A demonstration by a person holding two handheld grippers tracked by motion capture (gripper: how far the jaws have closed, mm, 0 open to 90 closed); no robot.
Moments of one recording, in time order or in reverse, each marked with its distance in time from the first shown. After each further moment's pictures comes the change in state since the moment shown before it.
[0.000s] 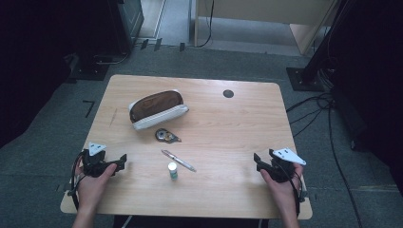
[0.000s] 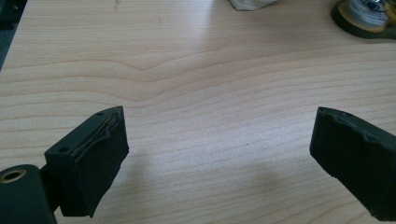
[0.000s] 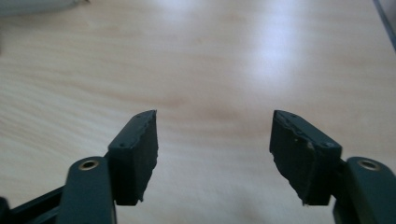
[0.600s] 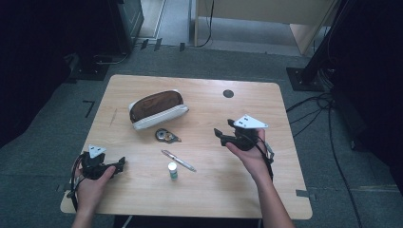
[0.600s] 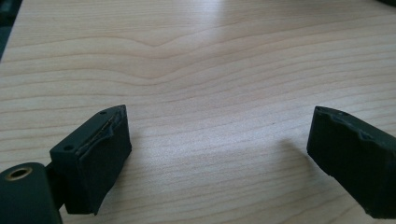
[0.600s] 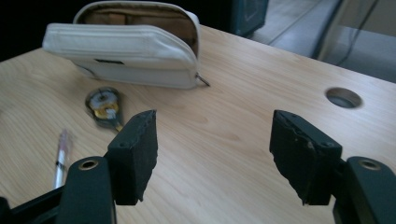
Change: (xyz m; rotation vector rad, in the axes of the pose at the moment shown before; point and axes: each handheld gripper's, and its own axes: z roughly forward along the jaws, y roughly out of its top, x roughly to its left) left arm 0.005 -0.012 0.007 0.028 0.047 0.035; right arm 0.079 0.095 0.063 -0.082 0.337 -0.189
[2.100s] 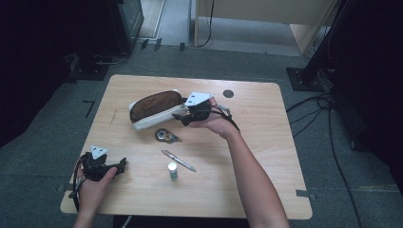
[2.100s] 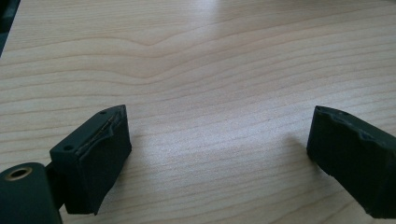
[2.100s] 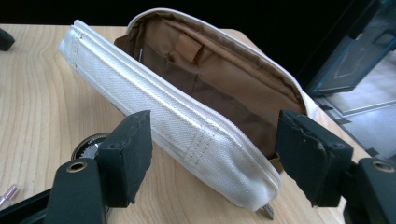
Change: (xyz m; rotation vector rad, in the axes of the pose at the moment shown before) left arm -0.003 -0.001 0.000 0.002 -0.001 0.022; right arm 0.021 0.057 0.160 -0.011 0.326 -0.420
